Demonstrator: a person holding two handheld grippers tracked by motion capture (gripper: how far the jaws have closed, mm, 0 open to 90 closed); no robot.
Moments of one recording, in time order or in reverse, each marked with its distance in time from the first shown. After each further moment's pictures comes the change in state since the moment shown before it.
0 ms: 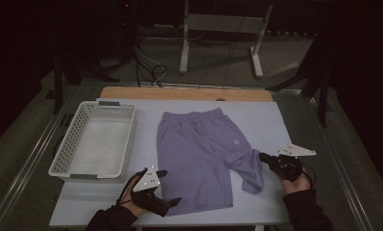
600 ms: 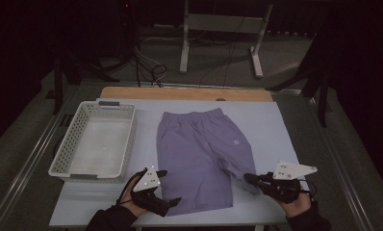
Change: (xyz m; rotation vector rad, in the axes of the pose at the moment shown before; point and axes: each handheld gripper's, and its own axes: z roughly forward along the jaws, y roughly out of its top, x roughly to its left) left arm 0.000 0.000 0.000 0.005 -0.001 0.000; right arm 0.083 0.020 -0.040 -0.016 0.356 -0.205
